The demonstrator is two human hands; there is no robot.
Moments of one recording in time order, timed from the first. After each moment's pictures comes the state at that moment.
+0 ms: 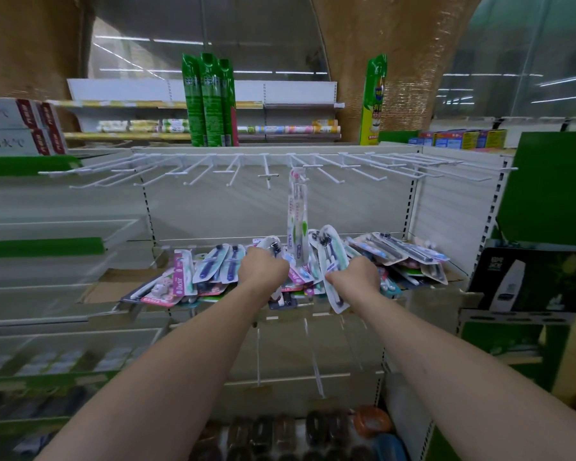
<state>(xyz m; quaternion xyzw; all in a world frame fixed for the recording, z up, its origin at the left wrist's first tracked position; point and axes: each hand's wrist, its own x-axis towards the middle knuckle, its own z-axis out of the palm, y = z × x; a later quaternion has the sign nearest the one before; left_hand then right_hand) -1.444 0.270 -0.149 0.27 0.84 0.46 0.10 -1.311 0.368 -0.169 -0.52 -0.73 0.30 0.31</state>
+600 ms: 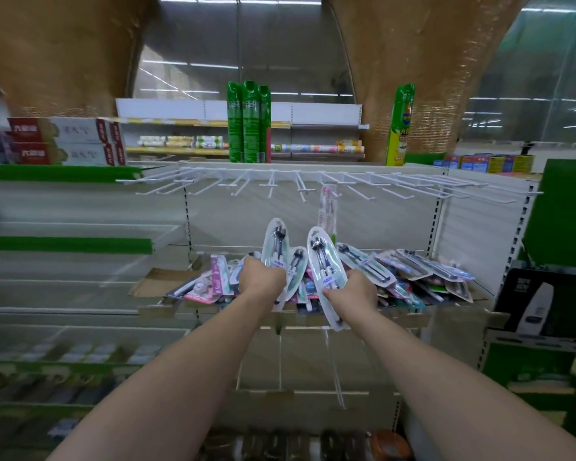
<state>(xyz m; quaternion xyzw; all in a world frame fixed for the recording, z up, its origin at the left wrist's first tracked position) -1.459 0.200 -0.143 0.17 0.79 0.57 0.12 -1.332 0.300 -0.166 -0.46 -0.77 0.31 0.32</state>
